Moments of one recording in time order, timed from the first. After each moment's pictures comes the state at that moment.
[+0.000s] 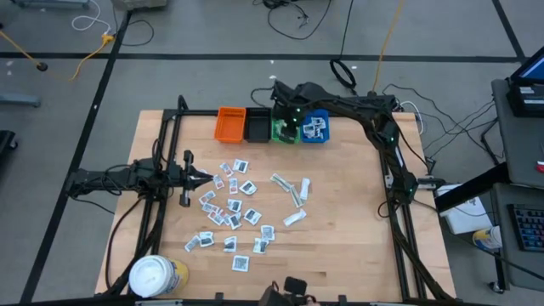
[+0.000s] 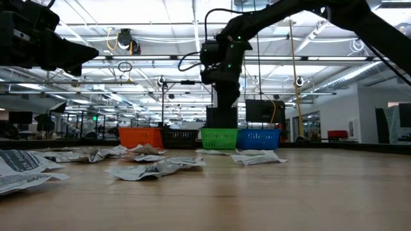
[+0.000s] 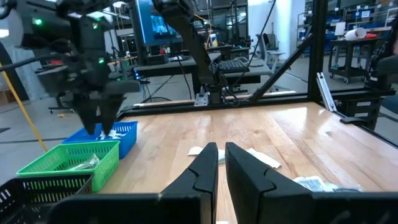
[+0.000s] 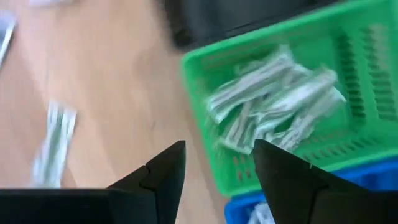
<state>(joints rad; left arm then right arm) 0.00 0.01 0.02 0.03 0.00 0.10 -0.54 2.18 2.01 -1.14 -0.11 -0.20</state>
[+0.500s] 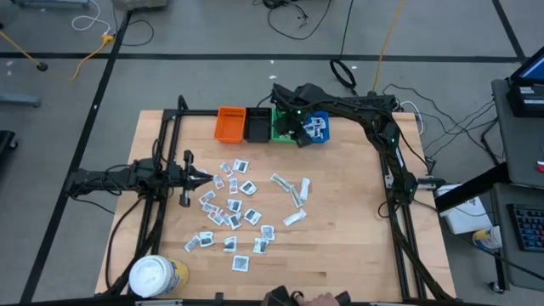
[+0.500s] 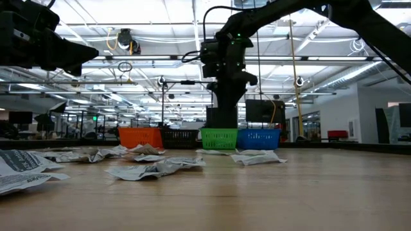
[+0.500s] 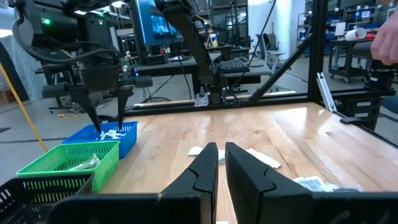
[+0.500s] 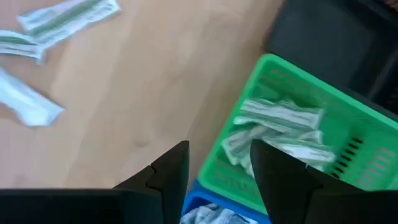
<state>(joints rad) 0.00 0.01 0.02 0.03 0.00 0.10 -0.51 2.17 2.01 -1.20 -0.15 -0.96</state>
